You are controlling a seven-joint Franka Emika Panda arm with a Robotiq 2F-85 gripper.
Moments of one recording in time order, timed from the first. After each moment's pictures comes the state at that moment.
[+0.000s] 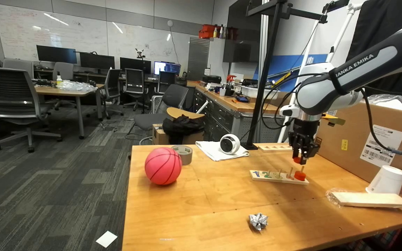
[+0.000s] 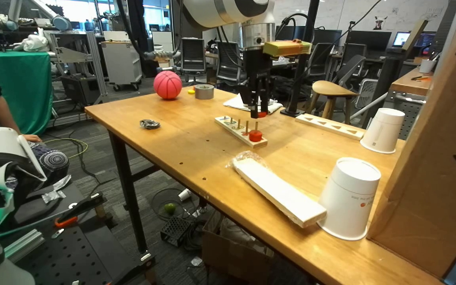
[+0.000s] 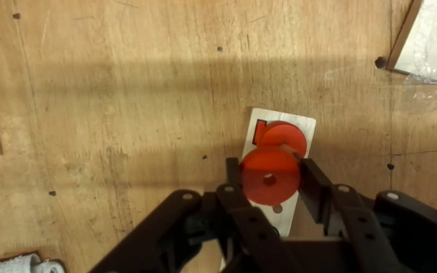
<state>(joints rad) -0.03 0.25 -0.01 -1.97 -0.23 2.24 -1.40</state>
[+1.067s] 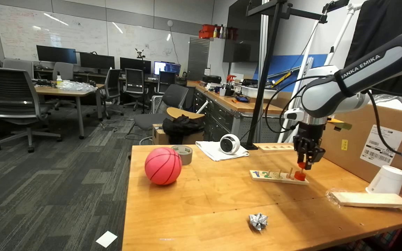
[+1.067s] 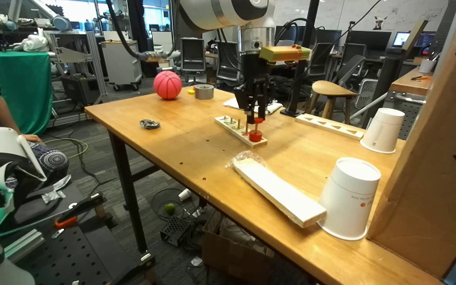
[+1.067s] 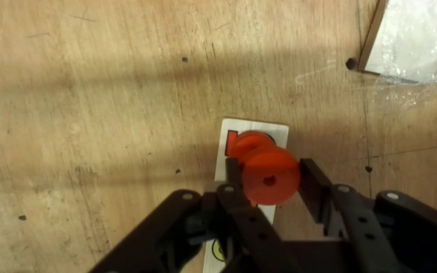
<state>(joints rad) -0.05 0.22 0.00 -2.03 -0.21 2.24 -1.37</state>
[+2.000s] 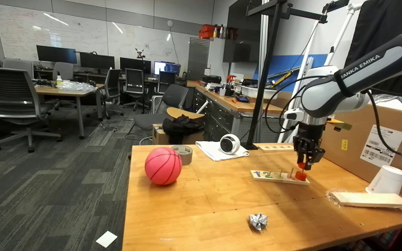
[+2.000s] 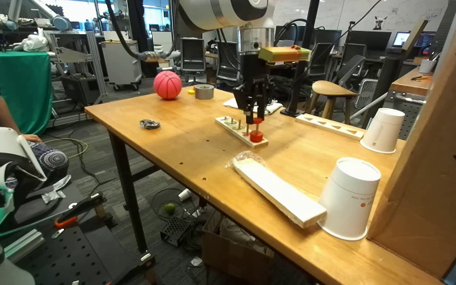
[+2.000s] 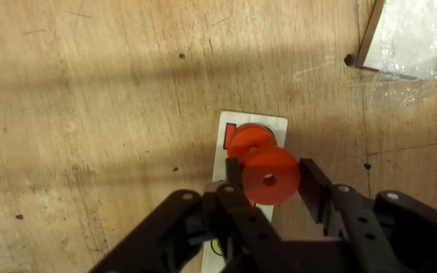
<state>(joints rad) -0.05 0.22 0.00 -2.03 -0.20 2.24 -1.37</state>
